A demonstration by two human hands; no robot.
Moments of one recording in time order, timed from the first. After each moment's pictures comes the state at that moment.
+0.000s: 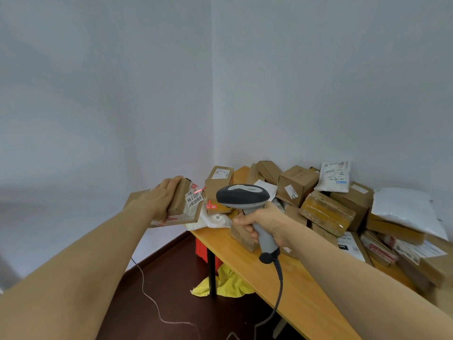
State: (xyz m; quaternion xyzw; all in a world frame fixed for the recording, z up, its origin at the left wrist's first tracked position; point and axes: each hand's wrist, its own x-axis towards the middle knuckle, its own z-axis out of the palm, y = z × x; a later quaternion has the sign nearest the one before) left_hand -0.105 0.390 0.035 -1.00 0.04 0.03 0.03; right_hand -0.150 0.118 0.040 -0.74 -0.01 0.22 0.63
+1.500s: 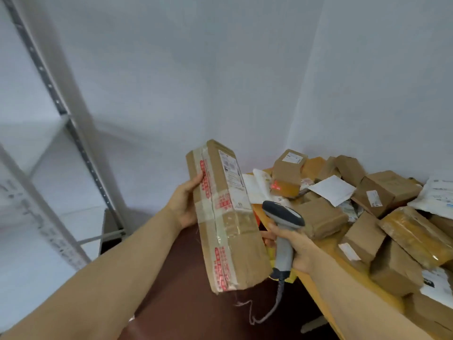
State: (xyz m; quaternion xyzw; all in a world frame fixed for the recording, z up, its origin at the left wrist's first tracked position) left_hand -0.230 0.430 -0.012 -0.39 -0.07 0.03 -0.92; right_hand -0.168 0.171 -0.063 -0.62 0.06 0.33 0.71
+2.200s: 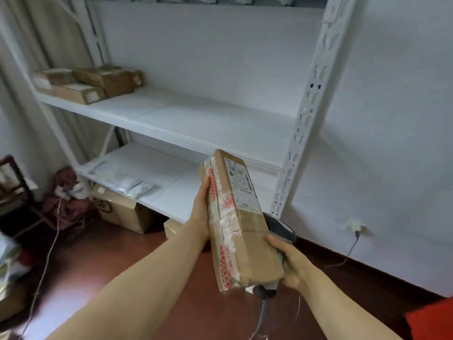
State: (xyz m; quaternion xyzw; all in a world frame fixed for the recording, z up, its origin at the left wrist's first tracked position) left_hand -0.655 0.618 -0.017 -0.24 -0.30 -0.39 -0.84; right_hand -0.480 0.501 -0.066 -0.47 -0.18 0.70 0.51
